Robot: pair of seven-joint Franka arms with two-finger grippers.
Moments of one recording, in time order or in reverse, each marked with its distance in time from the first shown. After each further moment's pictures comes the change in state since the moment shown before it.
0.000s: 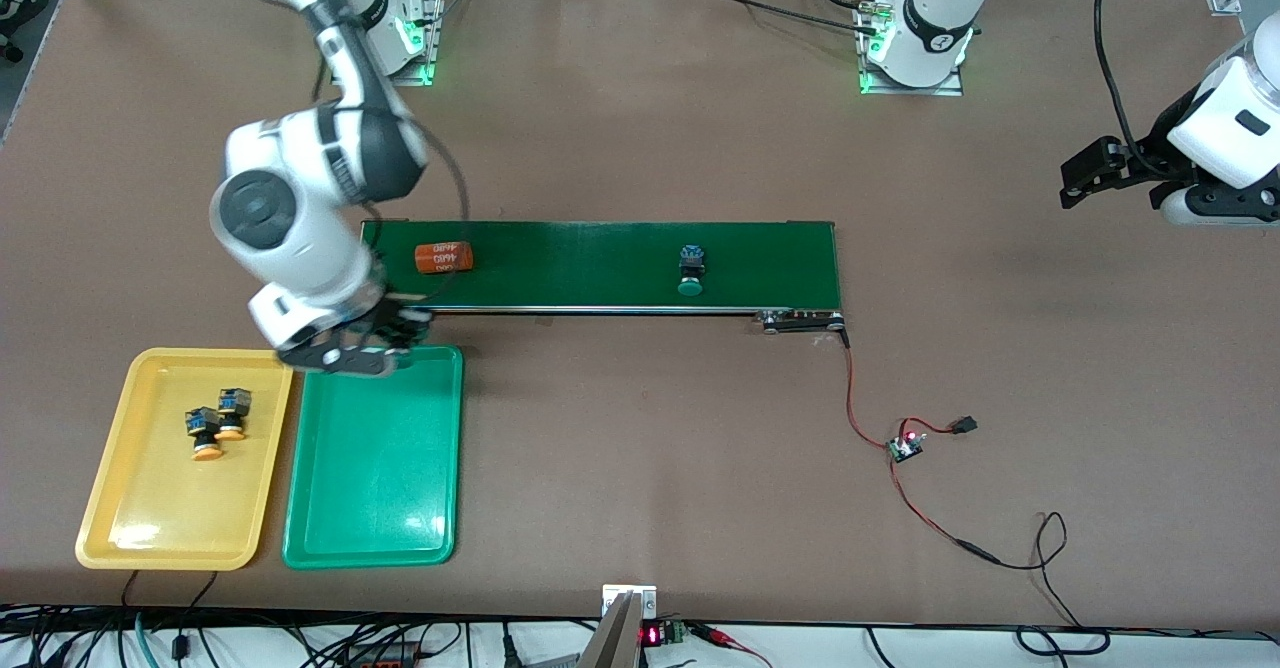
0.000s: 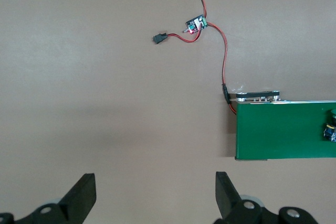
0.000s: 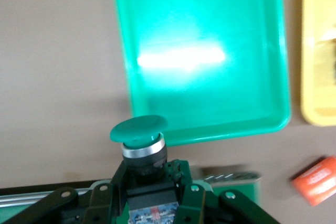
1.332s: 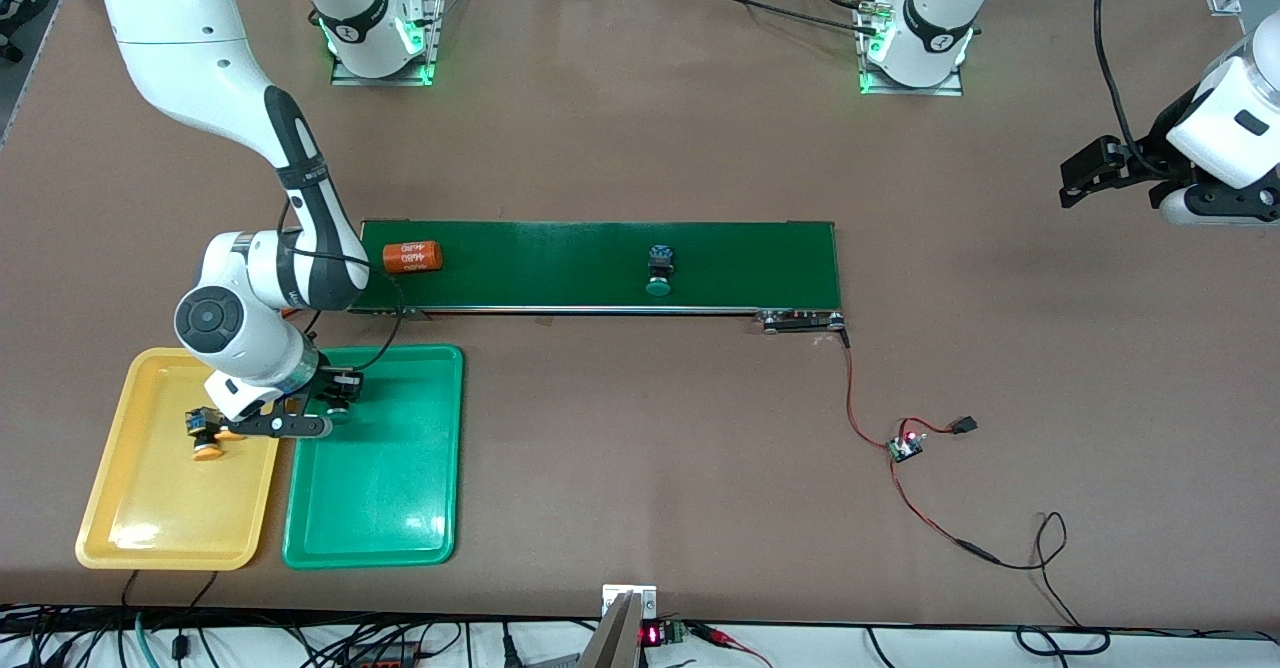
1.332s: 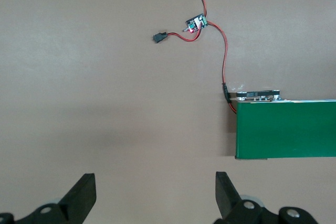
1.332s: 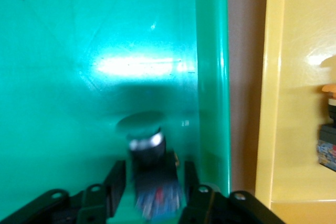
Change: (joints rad) left arm 0.000 0.000 0.000 0.000 0.000 -0.003 0.000; right arm -0.164 0.263 -0.007 0.001 0.003 0.295 -0.228
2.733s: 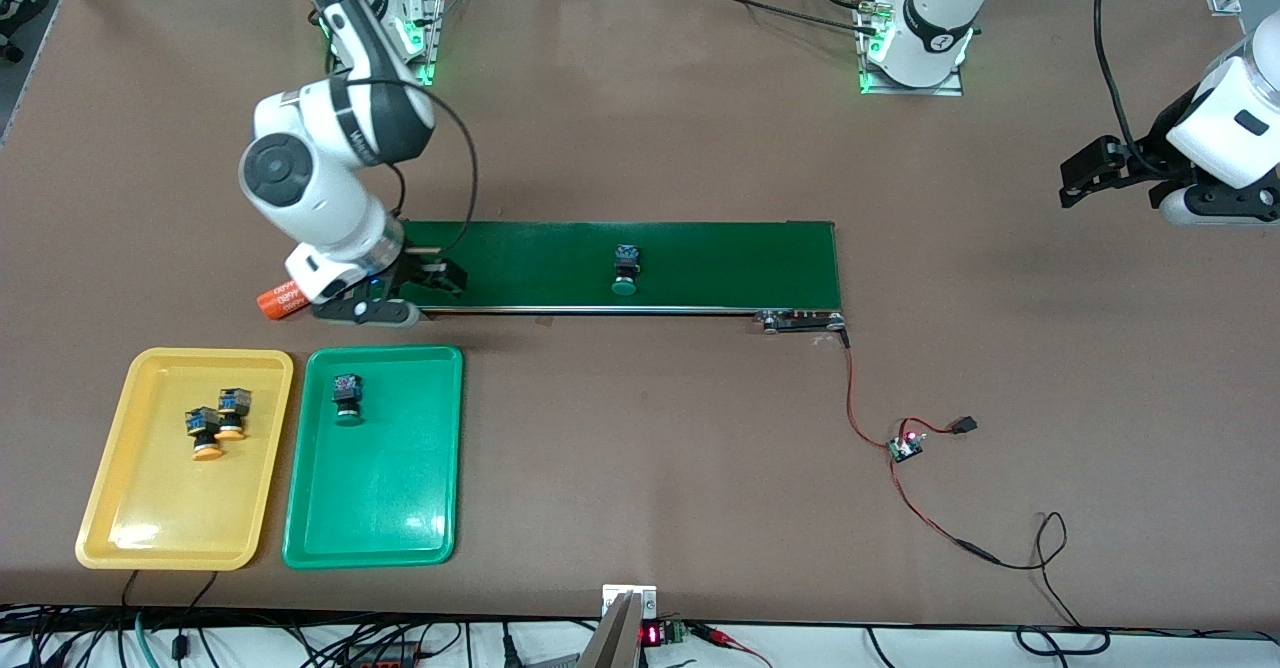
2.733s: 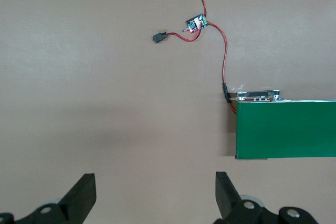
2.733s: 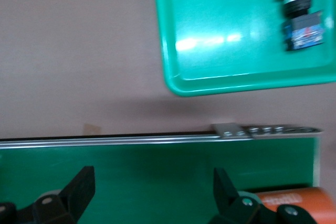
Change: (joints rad) left arm 0.000 0.000 0.000 0.000 0.000 0.000 0.000; right arm 0.147 -0.447 0.174 -0.382 0.059 -0.036 0.307
